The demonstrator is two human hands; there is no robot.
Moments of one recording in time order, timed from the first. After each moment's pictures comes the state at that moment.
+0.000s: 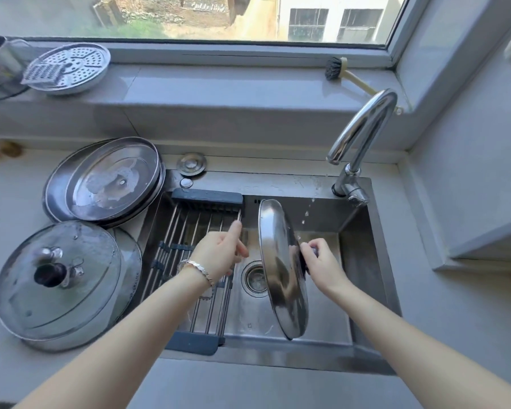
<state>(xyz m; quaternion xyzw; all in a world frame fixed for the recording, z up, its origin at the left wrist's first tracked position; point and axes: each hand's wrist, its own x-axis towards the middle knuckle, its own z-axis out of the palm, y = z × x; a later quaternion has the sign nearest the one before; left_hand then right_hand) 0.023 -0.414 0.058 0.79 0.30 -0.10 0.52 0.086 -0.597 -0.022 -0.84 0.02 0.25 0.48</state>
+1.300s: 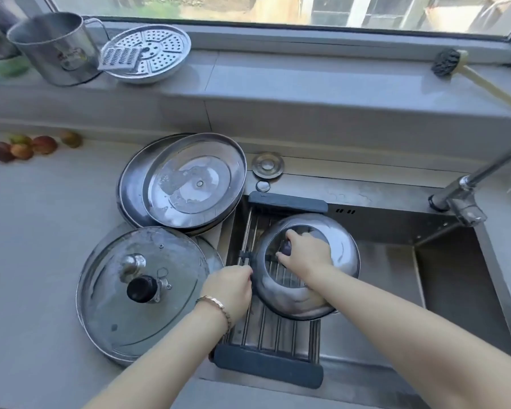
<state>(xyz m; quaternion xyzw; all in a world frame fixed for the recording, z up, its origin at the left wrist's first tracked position) -0.037 -0.238 -0.027 0.95 0.16 -0.20 0.18 0.085 -0.364 -0.064 -0.95 -0.22 0.19 0.07</state>
